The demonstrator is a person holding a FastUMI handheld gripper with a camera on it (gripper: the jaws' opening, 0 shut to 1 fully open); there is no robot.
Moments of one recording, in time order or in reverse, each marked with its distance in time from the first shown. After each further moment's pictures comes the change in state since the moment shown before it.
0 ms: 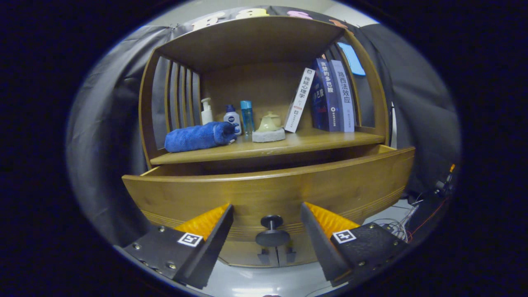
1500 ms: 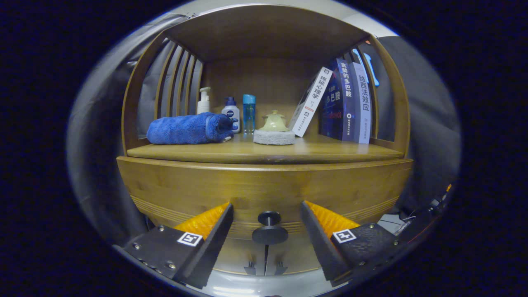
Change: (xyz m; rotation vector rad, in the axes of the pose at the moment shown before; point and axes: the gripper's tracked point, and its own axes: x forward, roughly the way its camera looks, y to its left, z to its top) arm 0.056 0.005 0.002 -0.119 -0.031 -0.035
